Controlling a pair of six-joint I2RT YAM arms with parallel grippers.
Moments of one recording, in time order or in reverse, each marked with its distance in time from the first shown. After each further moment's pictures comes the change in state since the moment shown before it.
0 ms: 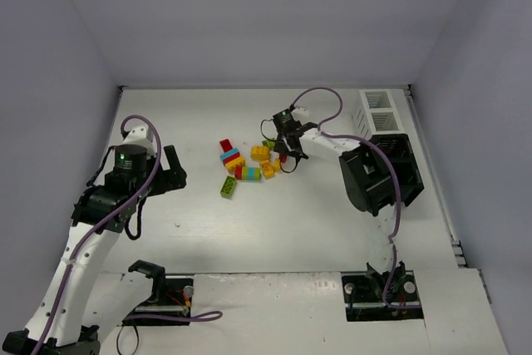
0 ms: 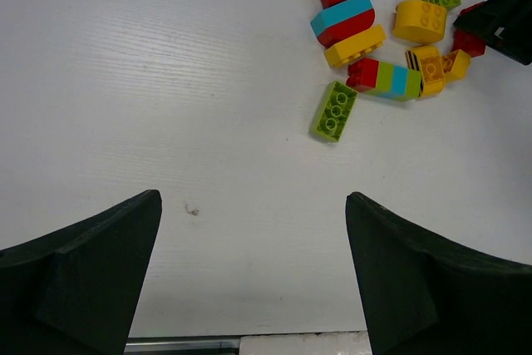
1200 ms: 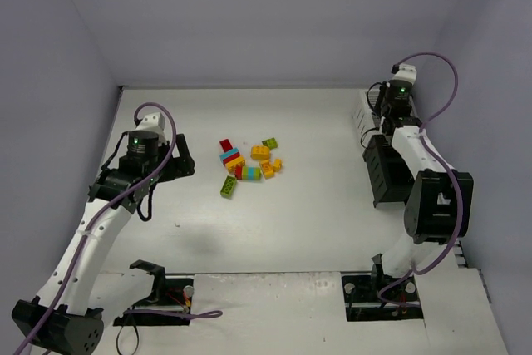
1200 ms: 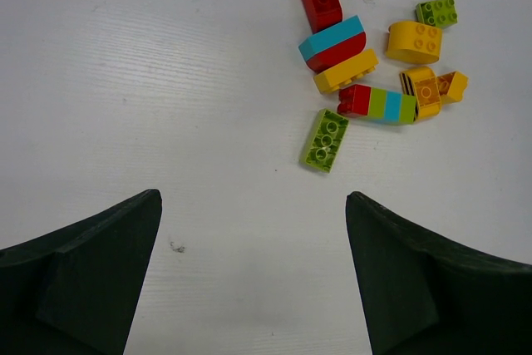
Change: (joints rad) left arm 0.000 0.141 0.000 0.136 0.014 0.013; right arm -0.584 -0.457 -0.271 0.352 -0.035 -0.634
